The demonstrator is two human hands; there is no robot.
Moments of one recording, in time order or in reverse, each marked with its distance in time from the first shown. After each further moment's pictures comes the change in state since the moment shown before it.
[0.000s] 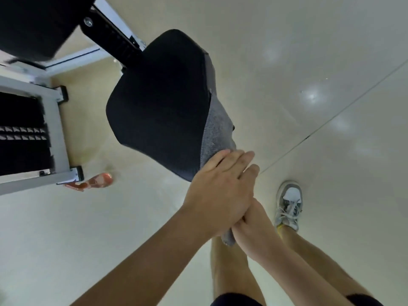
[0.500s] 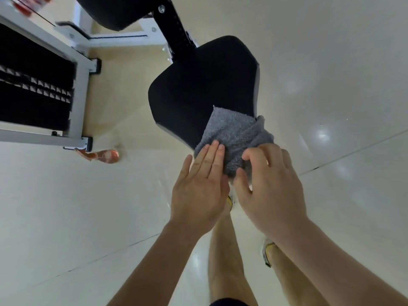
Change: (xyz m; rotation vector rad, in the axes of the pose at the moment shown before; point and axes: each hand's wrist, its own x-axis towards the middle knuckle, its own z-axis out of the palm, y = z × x) left_hand -0.063 -0.014 0.025 -0.111 0.162 -0.616; right_hand 0.016 -0.059 -0.014 -0.878 0.351 -0.413
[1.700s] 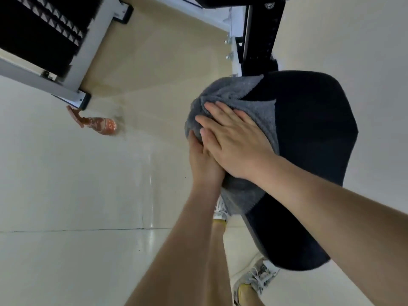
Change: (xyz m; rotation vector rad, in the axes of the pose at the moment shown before) left_hand 0.145 -0.112 0.046 -1.436 0.487 -0.820; right_hand 0.209 -0.110 0.118 -0.262 -0.515 -0.586
